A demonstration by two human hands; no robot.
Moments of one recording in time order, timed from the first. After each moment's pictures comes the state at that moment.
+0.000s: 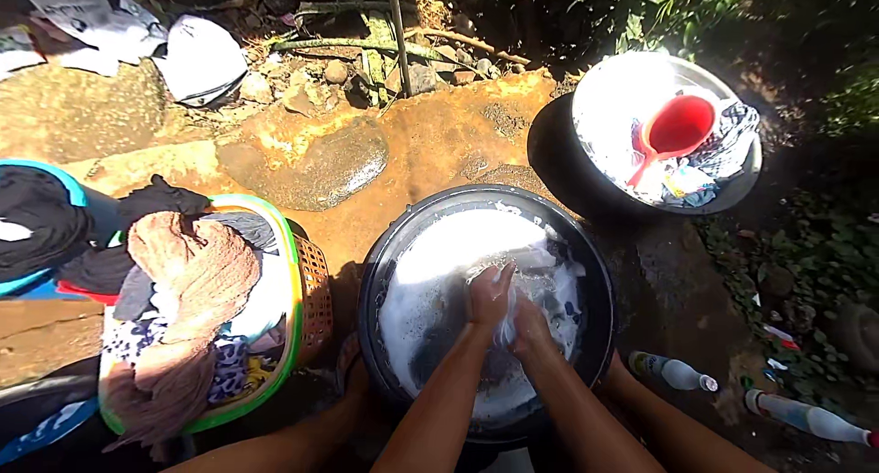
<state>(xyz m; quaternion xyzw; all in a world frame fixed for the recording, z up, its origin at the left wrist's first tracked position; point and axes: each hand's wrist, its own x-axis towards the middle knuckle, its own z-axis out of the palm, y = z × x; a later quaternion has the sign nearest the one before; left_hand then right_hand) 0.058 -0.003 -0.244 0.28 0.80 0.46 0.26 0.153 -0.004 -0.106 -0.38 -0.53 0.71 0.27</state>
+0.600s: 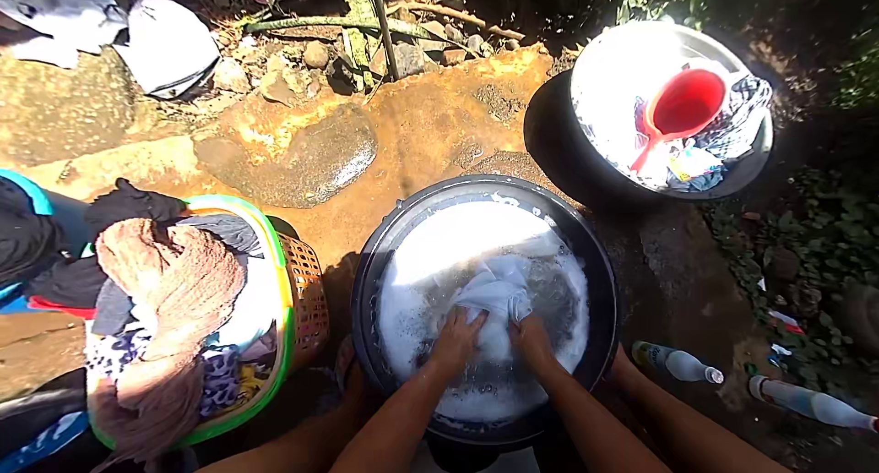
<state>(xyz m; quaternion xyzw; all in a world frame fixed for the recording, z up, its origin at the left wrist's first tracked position) 0.044 -0.094 -0.343 0.52 0.76 0.08 0.38 0.189 0.028 -0.314 -0.51 -0.77 0.36 -0.16</state>
